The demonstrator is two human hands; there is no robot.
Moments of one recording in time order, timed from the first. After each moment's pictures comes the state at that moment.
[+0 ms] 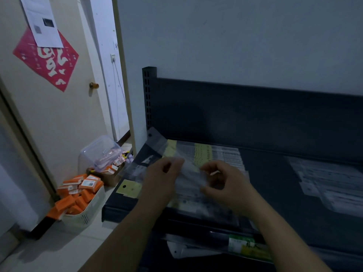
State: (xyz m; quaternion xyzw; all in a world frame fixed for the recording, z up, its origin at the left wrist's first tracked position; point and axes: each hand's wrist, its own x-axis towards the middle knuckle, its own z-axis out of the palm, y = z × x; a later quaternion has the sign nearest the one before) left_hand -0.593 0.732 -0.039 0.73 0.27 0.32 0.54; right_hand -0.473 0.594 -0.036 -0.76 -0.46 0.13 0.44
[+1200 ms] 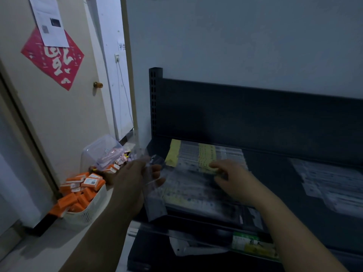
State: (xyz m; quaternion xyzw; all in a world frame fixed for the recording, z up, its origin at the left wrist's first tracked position) left_hand -0.625 0.784 -0.045 0.42 0.30 0.30 0.80; right_hand -0.449 0.605 -0.034 -0.84 -0.47 0.08 0.24
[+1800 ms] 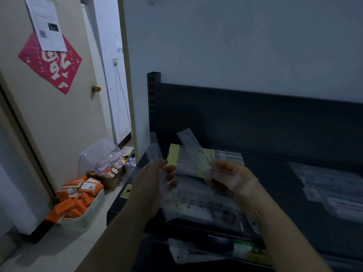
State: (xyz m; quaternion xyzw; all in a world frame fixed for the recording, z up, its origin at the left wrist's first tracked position) left_hand -0.596 0.765 -0.038 0.40 0.27 0.27 0.83; right_hand -0.476 0.612 -0.023 -0.62 -0.21 0.31 0.69
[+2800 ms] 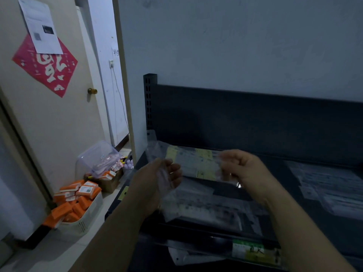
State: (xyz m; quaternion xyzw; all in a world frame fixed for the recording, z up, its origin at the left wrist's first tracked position) left_hand -0.588 0.769 -0.032 0.36 0.22 0.20 0.88; right_hand -0.451 0.597 -0.006 -0.67 -0.27 0.24 0.65
